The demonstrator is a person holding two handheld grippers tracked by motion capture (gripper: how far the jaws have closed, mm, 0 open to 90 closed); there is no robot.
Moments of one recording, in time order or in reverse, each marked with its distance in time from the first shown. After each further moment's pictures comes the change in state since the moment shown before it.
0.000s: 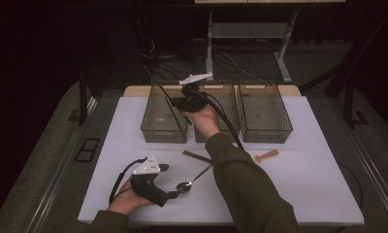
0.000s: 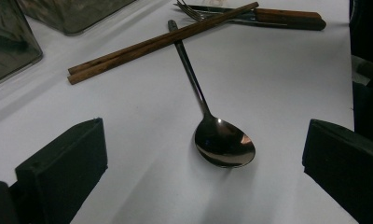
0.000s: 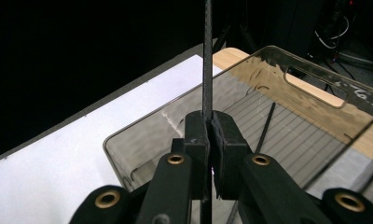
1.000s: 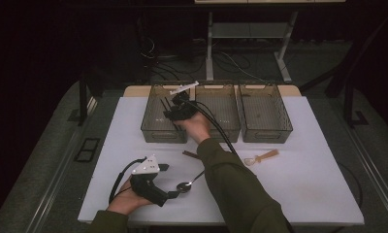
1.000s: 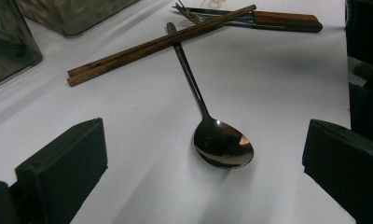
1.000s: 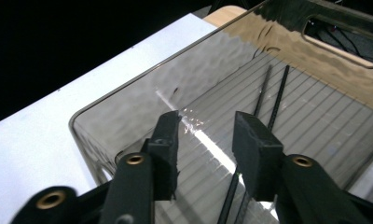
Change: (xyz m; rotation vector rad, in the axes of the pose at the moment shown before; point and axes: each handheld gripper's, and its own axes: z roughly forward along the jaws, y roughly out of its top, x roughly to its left) left arm 0.001 0.000 -0.001 0.000 -0.009 0.006; right arm 0.005 -0.021 0.045 0.112 -0.039 0.022
